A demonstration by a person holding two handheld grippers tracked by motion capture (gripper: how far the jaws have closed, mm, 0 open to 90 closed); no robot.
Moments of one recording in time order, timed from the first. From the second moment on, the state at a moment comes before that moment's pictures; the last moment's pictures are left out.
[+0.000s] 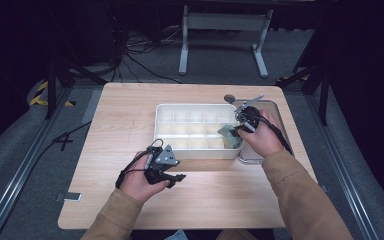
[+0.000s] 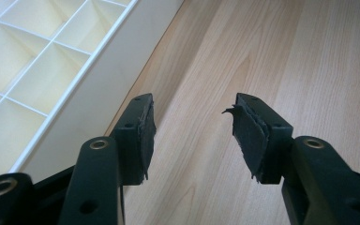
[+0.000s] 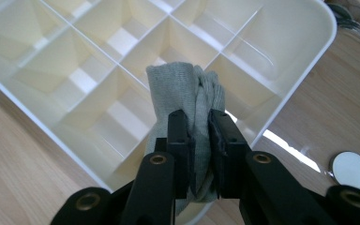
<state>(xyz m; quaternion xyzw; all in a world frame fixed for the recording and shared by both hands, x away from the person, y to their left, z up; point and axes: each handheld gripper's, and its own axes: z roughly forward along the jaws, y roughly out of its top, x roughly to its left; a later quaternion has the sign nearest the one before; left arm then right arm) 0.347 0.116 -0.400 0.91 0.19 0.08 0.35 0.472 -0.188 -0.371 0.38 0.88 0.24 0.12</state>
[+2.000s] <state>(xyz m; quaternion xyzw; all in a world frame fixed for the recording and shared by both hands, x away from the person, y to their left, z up) 0.345 0.121 -0.405 0.92 0.20 0.08 0.34 0.481 -0.166 -0.399 0.37 0.91 0.16 0.08</state>
